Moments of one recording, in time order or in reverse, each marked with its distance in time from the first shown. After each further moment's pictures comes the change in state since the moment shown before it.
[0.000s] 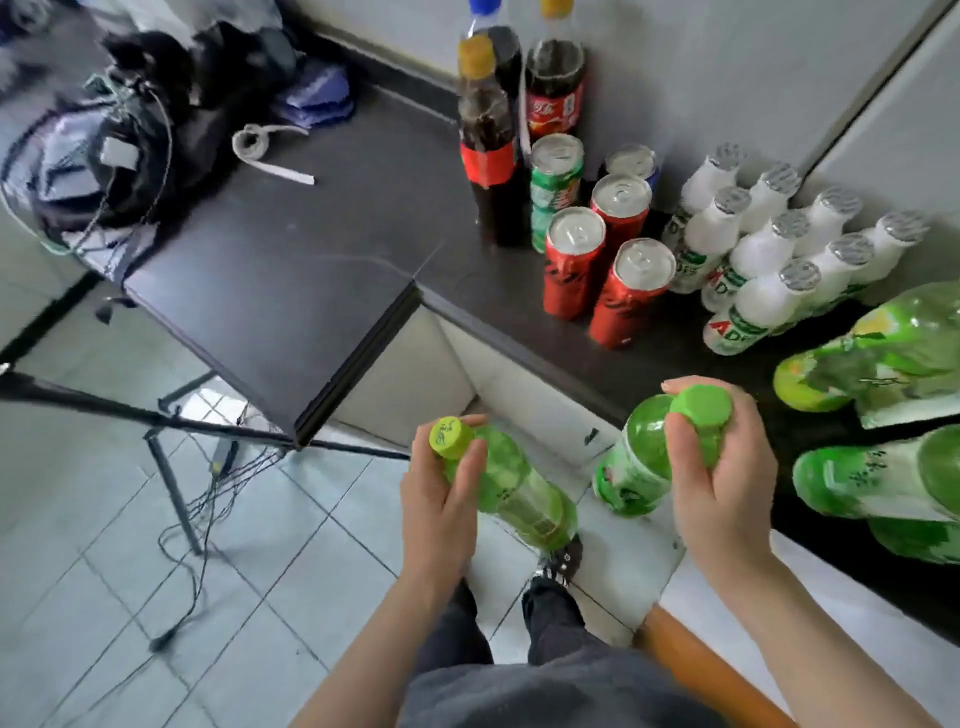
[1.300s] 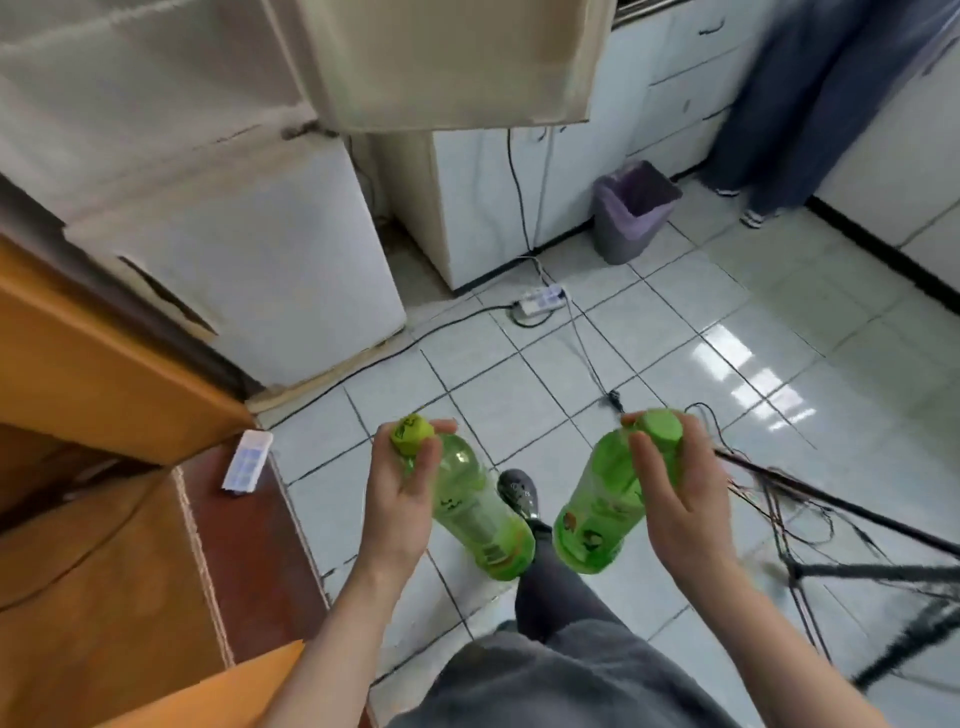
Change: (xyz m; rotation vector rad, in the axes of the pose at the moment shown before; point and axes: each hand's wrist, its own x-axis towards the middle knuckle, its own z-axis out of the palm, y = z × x) left_hand -0.535 -0.169 -0.520 -0.351 1.897 -0.263; right_hand -0.574 -0.398 0.446 0.372 -1.787 -0.711
